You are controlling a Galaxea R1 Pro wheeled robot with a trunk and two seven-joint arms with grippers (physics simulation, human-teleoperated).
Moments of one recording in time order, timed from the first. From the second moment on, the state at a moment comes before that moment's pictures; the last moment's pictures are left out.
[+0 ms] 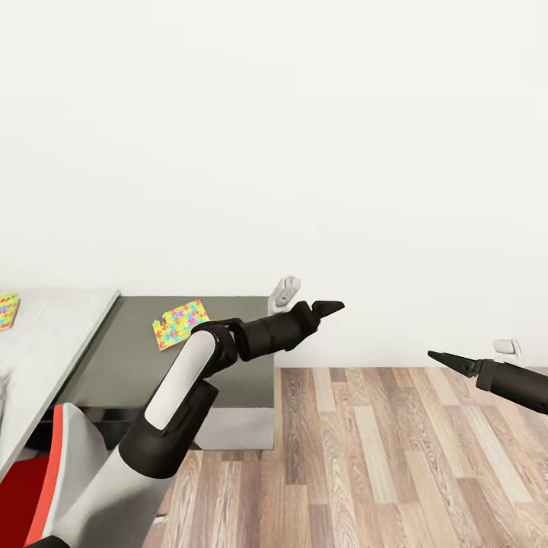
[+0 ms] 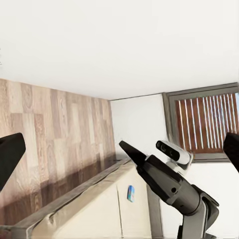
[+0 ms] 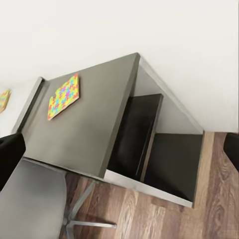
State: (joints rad) left arm -0.75 -0.13 -0.50 -1.60 1.60 0.67 0.57; right arm -0.41 -0.34 -0.58 -1.61 -0.12 1.04 1.22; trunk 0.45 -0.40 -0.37
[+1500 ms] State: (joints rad) left arm -0.74 -0.12 -0.49 -1.59 1.58 0.66 0.58; right arm -0.41 -0.34 -0.51 -1.61 -0.12 1.04 1.08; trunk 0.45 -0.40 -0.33
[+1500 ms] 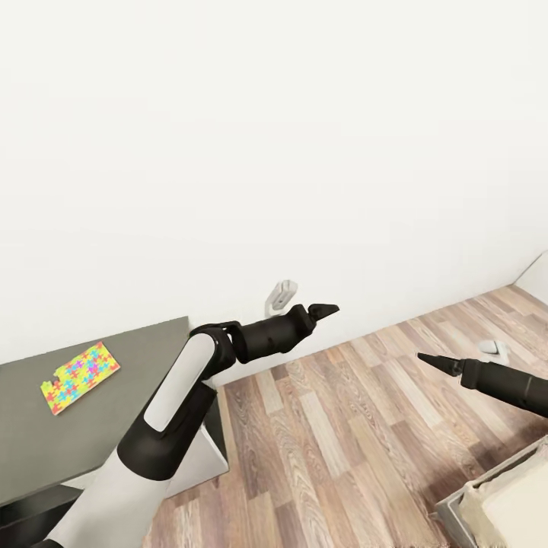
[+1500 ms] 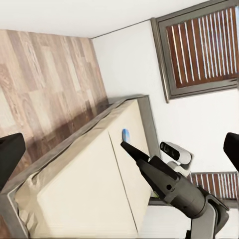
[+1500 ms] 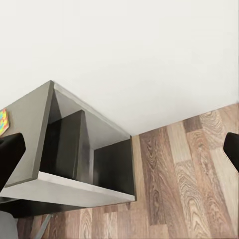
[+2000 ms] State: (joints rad) left arm -0.74 -0.12 -0.49 -1.51 1.50 0.66 0.57; right arm -0.41 -0.33 -0.51 -1.61 -0.12 1.04 1.07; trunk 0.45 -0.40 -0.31
